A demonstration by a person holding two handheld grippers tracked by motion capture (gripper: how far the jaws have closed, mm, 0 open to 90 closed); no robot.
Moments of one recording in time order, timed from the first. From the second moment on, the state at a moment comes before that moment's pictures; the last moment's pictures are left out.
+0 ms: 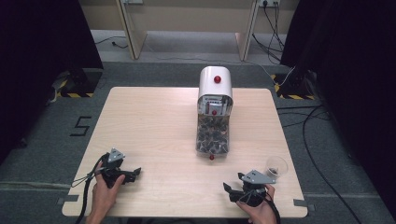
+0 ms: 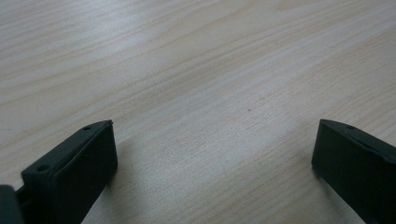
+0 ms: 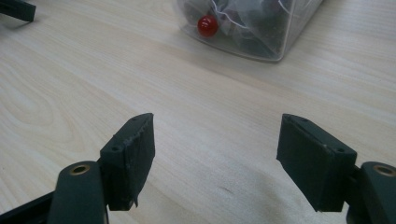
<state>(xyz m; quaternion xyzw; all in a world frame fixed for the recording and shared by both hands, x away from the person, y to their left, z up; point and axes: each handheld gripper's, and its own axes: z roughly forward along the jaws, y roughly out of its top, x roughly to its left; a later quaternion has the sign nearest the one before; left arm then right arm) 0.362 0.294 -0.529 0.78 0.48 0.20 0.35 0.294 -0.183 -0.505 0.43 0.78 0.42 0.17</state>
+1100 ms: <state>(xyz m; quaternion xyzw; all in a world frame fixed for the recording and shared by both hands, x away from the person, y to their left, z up) 0.362 0.294 -0.529 0.78 0.48 0.20 0.35 0.266 -0.186 -0.529 0.43 0.79 0.39 0.19</state>
